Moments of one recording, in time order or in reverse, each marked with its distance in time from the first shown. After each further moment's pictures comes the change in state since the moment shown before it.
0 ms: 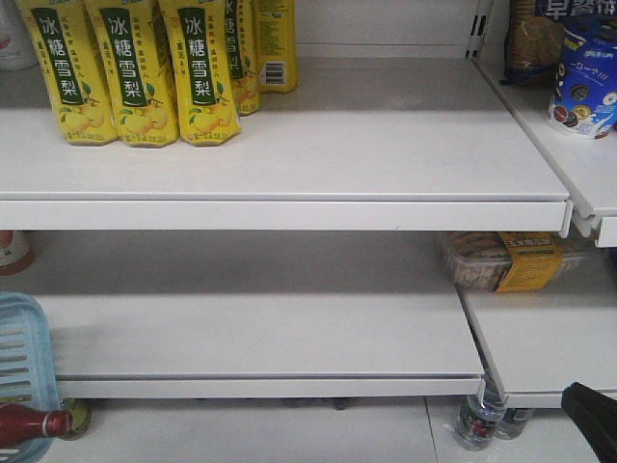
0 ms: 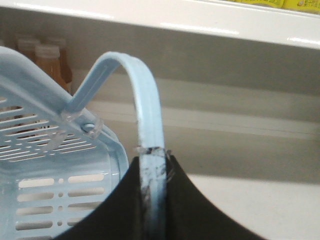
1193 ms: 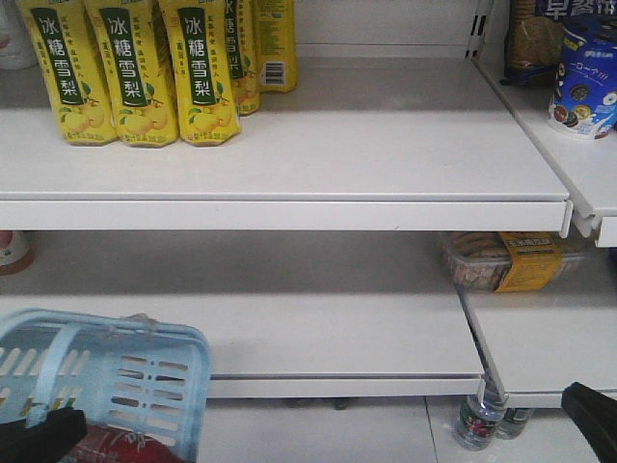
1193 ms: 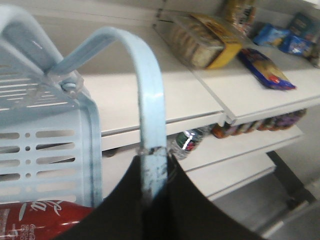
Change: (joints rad) left arm 0.000 0.427 -0.264 -1.170 0.571 1.007; right arm 0.000 0.000 0.000 0.000 0.000 0.000
